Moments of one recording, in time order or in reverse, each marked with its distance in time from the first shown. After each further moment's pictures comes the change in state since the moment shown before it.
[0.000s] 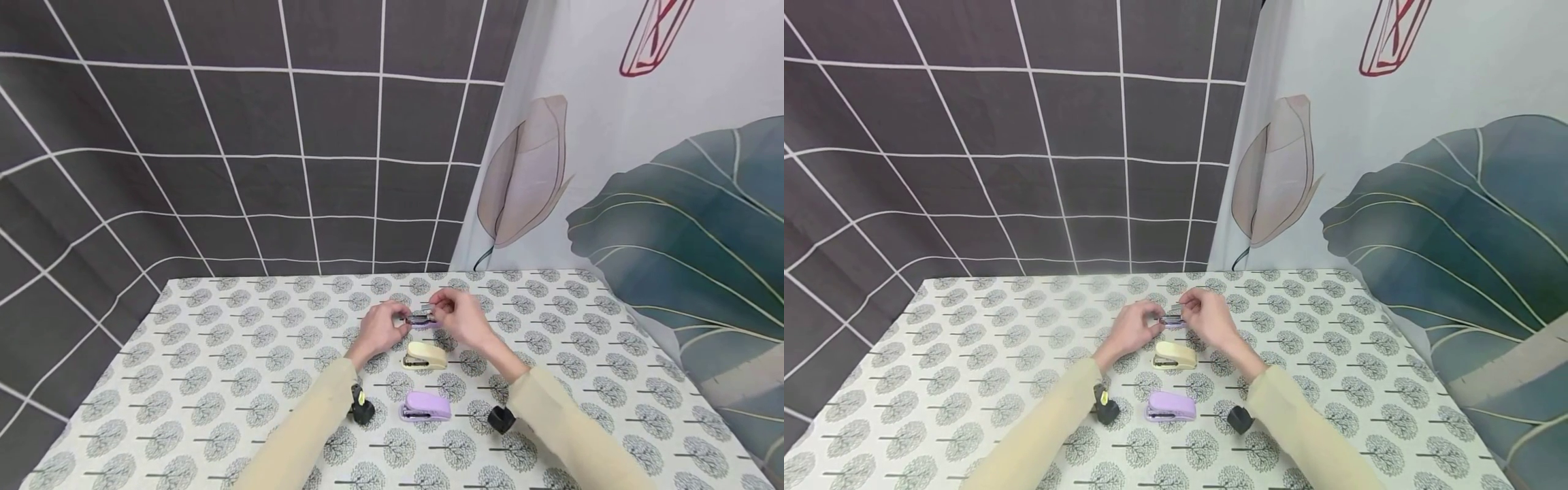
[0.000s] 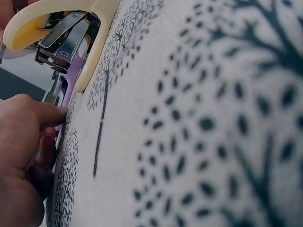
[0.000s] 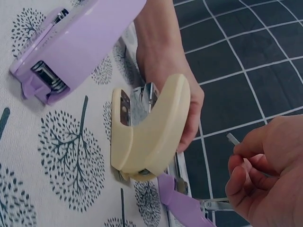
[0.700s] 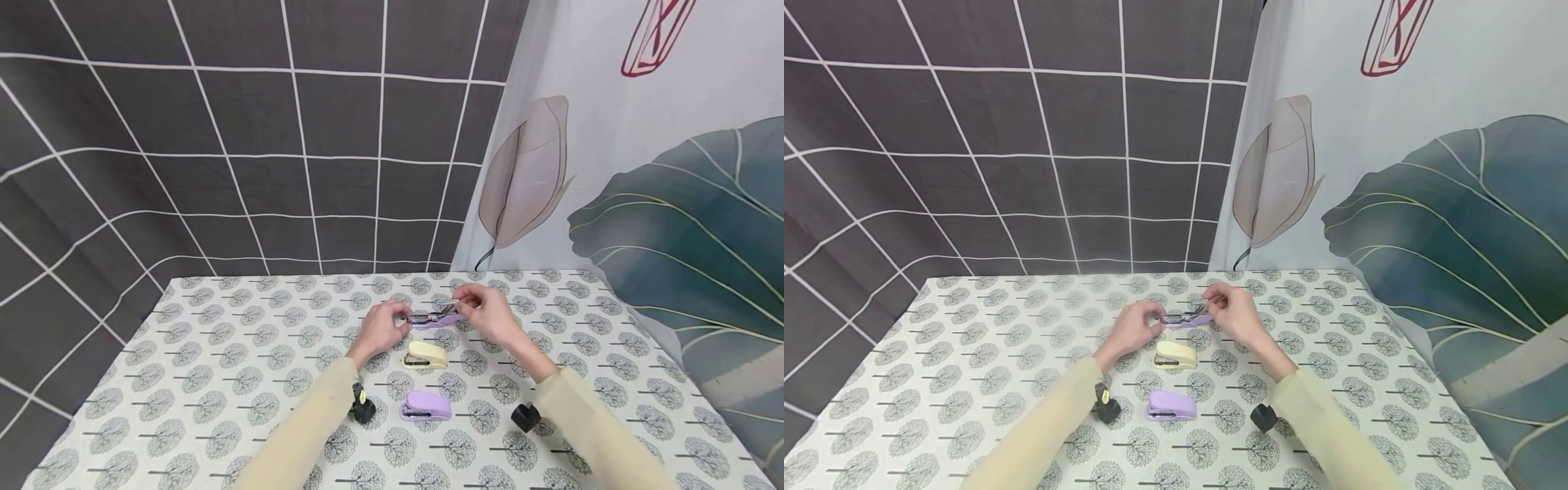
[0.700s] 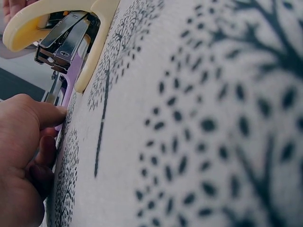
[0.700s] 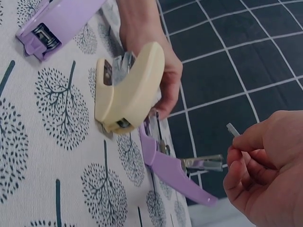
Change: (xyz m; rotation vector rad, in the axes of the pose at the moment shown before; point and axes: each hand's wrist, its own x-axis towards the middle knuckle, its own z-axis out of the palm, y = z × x) left_hand -0.001 0.001 -0.001 -0.013 -0.019 -0.010; right_hand -0.007 0.014 -0.037 -0.038 0.038 -0.031
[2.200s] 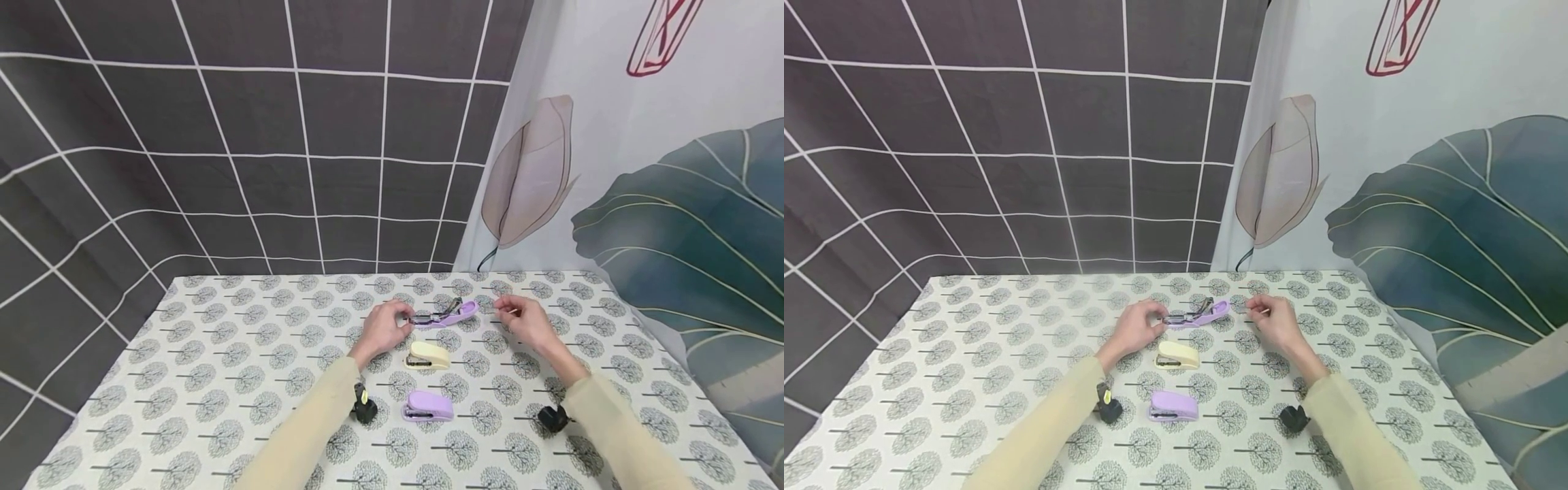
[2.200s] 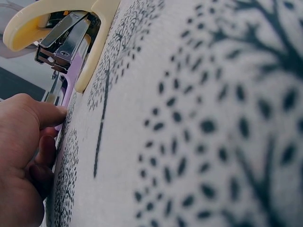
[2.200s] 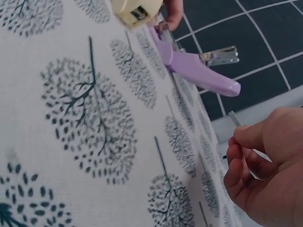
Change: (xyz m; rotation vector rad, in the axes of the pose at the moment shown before) left_hand 0.002 -0.002 0.002 0.012 0.001 -0.023; right_hand -0.014 0.069 -0.035 -0.052 0.040 0.172
